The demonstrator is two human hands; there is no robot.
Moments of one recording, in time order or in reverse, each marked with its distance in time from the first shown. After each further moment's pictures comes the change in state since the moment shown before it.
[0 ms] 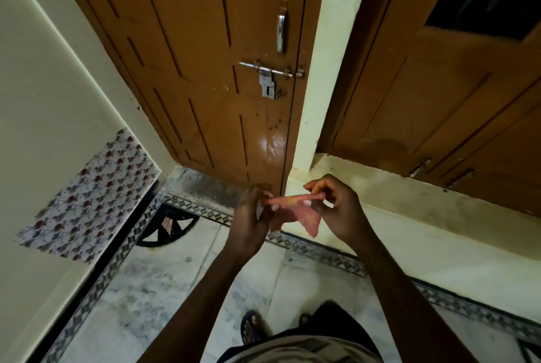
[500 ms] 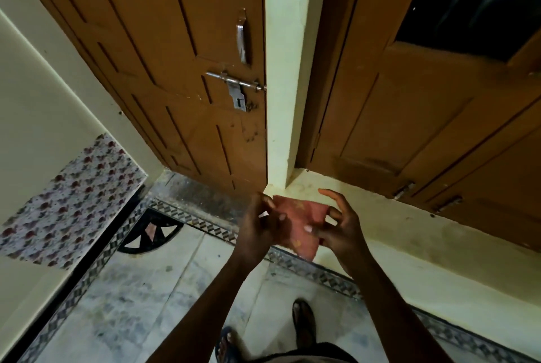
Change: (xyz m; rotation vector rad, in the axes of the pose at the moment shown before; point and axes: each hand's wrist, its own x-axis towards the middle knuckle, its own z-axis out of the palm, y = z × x) left_hand 0.068 0.020 0.134 -0.302 -0.005 -0.208; right_hand 0.033 0.101 -0.086 0.558 0.045 0.458
